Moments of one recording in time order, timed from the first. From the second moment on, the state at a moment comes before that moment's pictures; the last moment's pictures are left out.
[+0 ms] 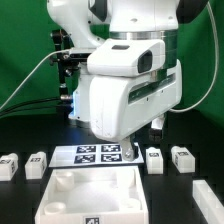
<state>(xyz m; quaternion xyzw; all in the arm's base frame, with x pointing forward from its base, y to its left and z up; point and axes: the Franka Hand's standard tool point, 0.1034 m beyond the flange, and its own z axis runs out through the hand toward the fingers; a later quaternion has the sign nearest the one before) 0.565 0.056 0.113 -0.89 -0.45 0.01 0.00</state>
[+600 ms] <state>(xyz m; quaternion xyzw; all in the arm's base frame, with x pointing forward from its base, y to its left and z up) 0.461 -0.002 0.059 -0.70 -0.71 0.01 0.01</state>
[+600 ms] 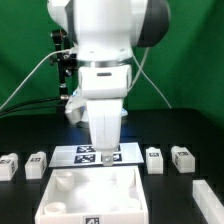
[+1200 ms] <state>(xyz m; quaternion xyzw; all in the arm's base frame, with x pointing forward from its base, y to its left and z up) 0.436 -0.015 0.012 -0.70 -0.72 0.01 0.03</state>
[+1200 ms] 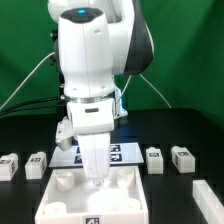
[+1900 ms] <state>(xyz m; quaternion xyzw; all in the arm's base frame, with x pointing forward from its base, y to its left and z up) 0.438 -0.016 0.012 -0.70 -0.72 0.01 0.03</state>
